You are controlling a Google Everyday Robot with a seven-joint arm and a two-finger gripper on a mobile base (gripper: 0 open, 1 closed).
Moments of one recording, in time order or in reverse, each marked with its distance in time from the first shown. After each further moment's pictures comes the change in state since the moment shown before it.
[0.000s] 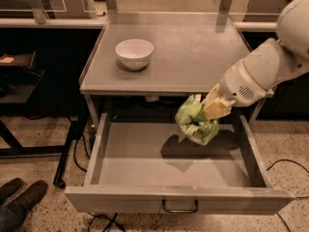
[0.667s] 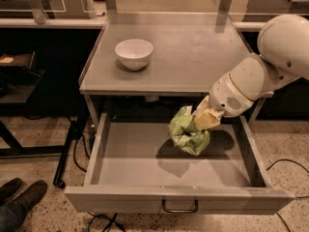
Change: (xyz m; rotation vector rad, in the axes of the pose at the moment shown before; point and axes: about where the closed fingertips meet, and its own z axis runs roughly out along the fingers) arm 0.007 0.014 0.040 -0.077 0.020 0.005
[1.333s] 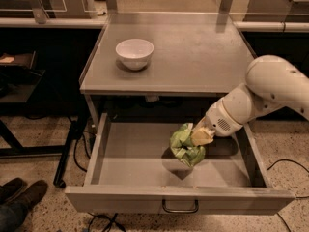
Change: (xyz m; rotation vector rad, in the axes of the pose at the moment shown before) arm 0.046 -0.025 0.060 0.029 -0.003 0.146
